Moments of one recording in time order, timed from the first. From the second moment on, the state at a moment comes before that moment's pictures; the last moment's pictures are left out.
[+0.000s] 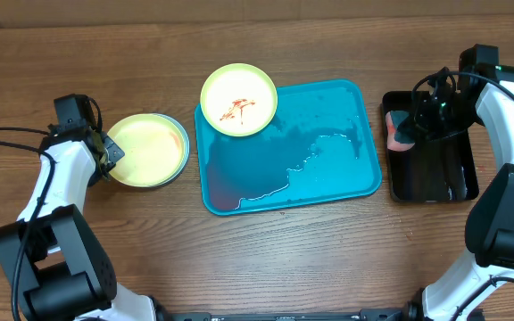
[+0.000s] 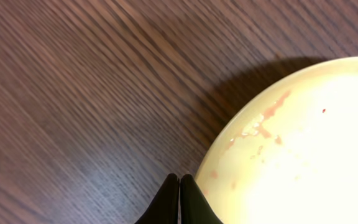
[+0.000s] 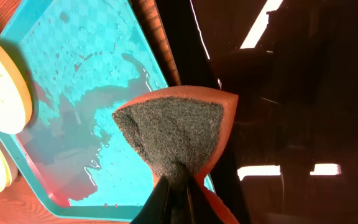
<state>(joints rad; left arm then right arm) 0.30 1.74 1.12 -0.63 -0.21 -0.47 -0.20 1.94 1.57 -1.11 -0.45 0.15</state>
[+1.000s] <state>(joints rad) 0.08 1.81 1.62 -0.83 0.09 -0.02 -0.21 1.94 1.57 -1.11 -0.45 0.15</state>
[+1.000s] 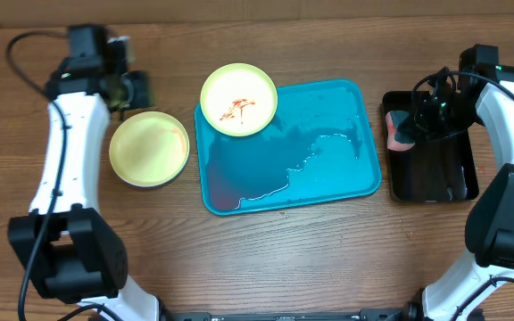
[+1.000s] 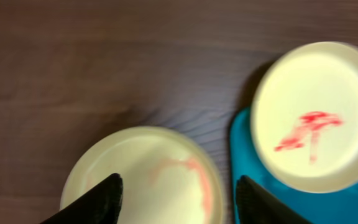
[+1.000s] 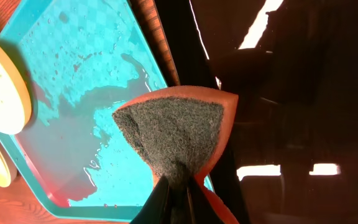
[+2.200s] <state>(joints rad) -0.14 2.32 1.86 -0.59 0.11 0.29 -0.21 1.94 1.57 -1.12 -0.45 0.13</state>
